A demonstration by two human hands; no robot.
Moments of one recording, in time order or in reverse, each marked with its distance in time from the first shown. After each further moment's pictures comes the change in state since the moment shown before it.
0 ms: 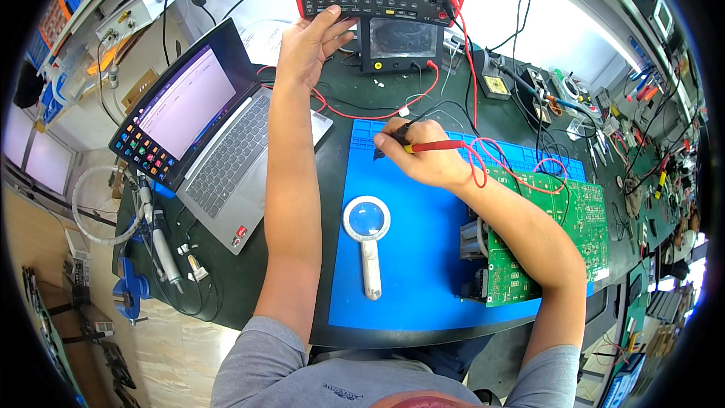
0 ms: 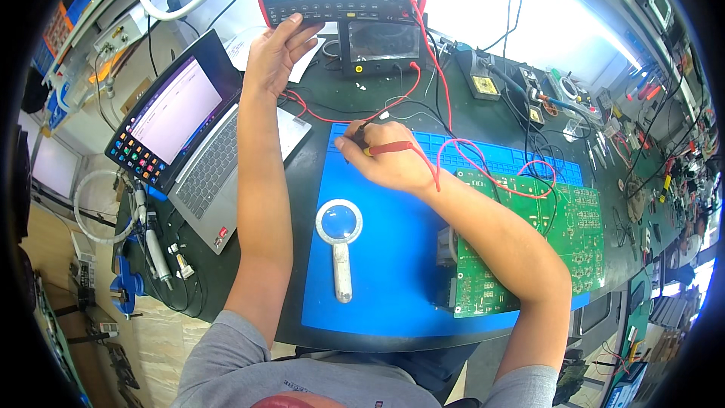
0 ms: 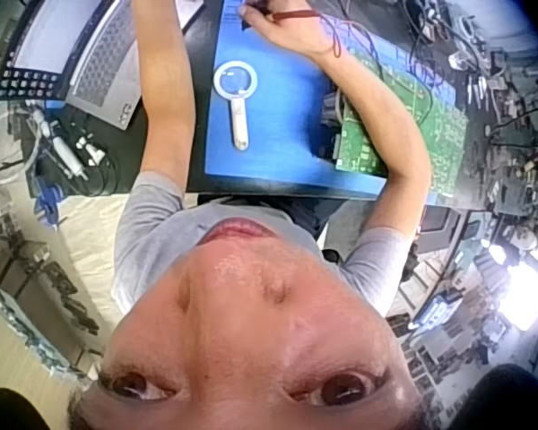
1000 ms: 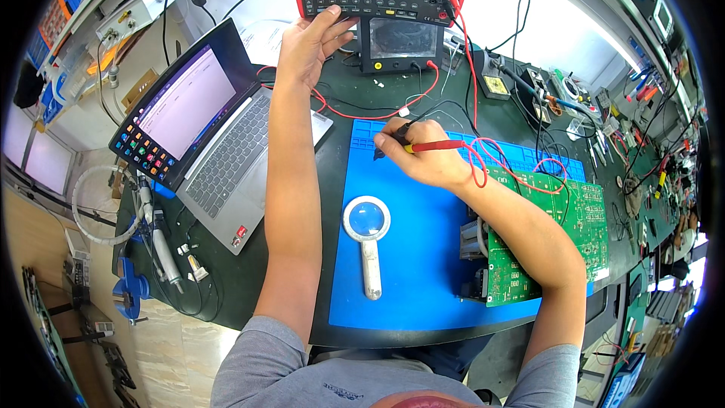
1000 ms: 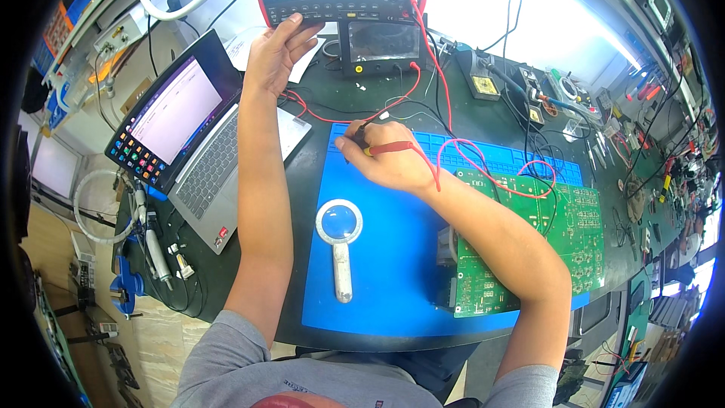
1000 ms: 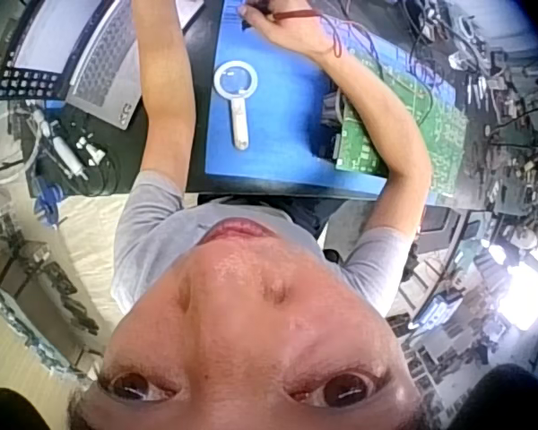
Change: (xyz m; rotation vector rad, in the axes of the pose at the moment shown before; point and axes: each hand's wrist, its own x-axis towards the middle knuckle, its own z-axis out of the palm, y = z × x) left_hand 0.000 -0.001 0.001 -0.027 0.026 -0.010; right_hand 0.001 -0.001 0.002 0.002 0.037 -0.015
